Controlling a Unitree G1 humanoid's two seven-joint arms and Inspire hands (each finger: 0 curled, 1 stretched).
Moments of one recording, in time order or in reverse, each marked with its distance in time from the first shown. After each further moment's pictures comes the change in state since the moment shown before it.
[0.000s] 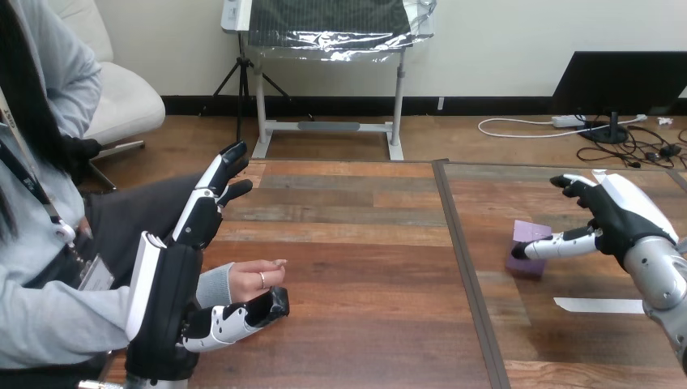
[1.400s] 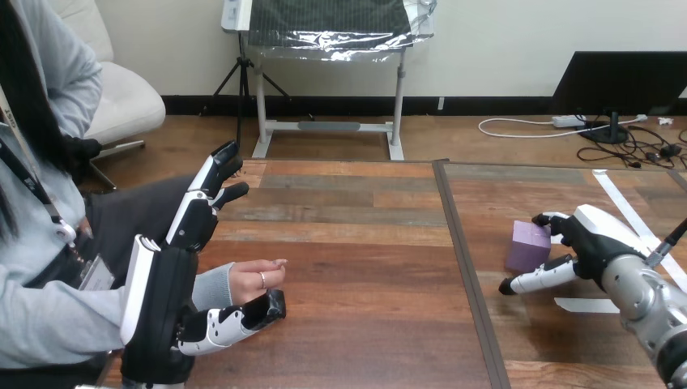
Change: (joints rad) left arm 0.013 0.003 -0.005 -0.007 -0.030 -0.004 -0.011; right arm -0.013 0.055 0.086 0.038 -0.081 0.112 0.034
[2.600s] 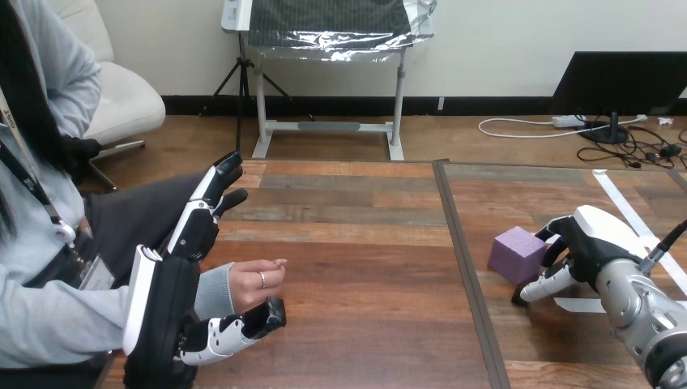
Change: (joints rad) left arm 0.034 -0.019 -0.001 -0.016 0.001 0.000 -0.001; right arm 0.001 0.034 0.015 0.026 -0.027 0.028 -0.116
